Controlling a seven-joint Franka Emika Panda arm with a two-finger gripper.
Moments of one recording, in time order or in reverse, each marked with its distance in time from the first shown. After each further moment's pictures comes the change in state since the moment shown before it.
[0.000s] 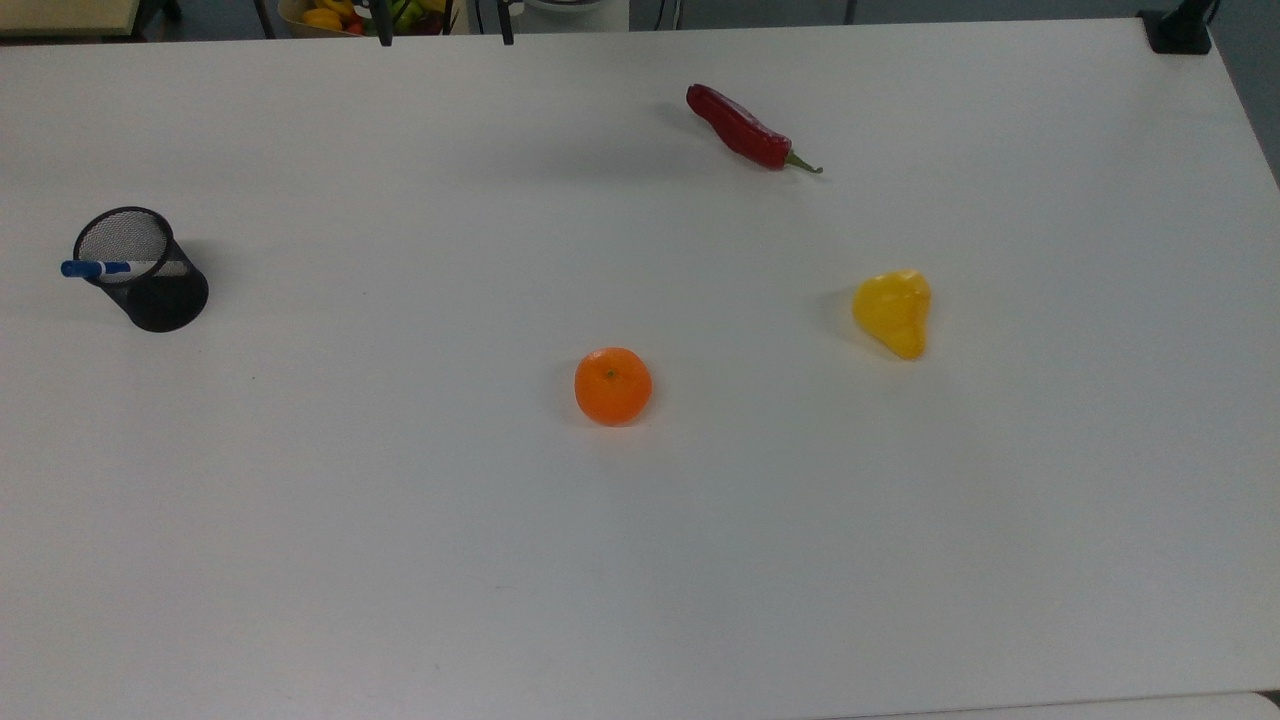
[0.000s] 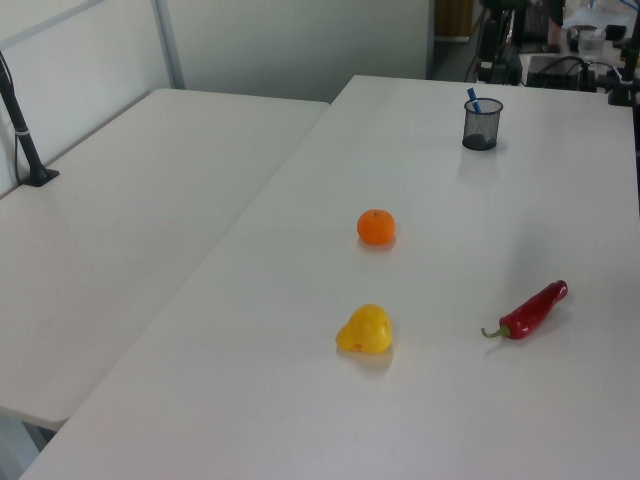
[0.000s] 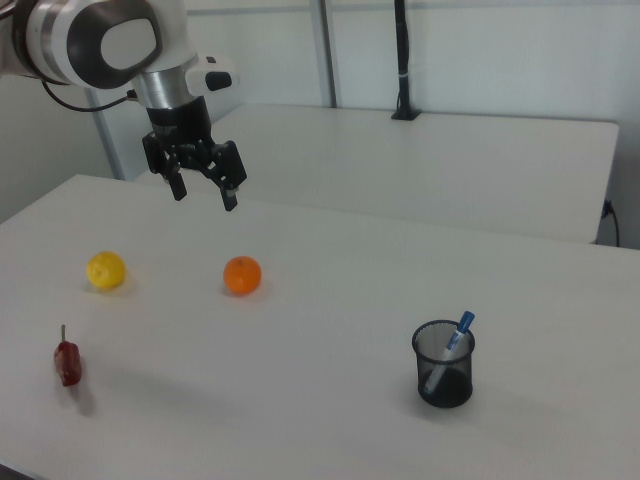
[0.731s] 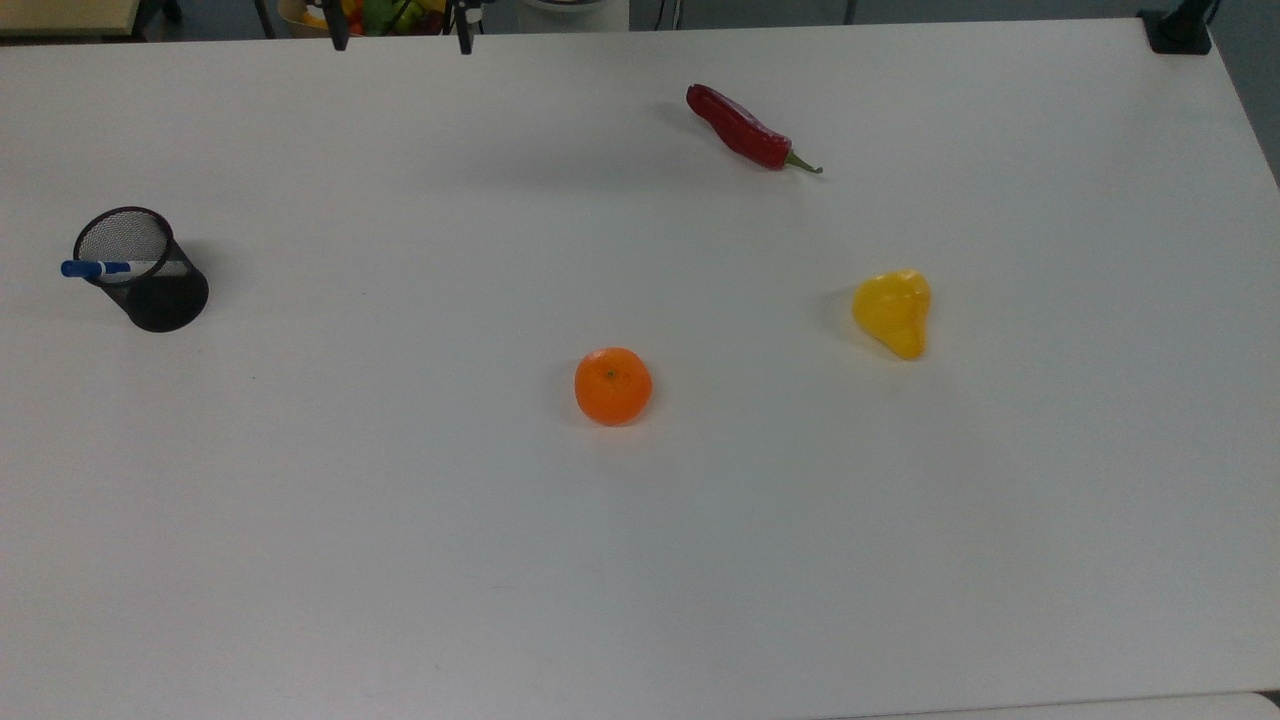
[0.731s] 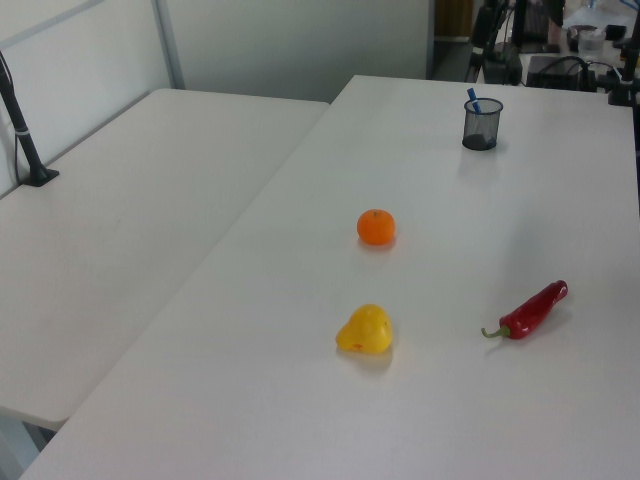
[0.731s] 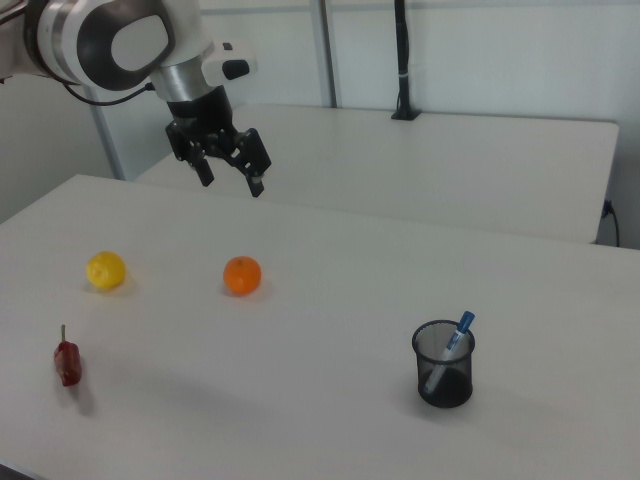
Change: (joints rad) arm -0.015 -0.002 -0.036 0.003 -0.001 0.113 0.000
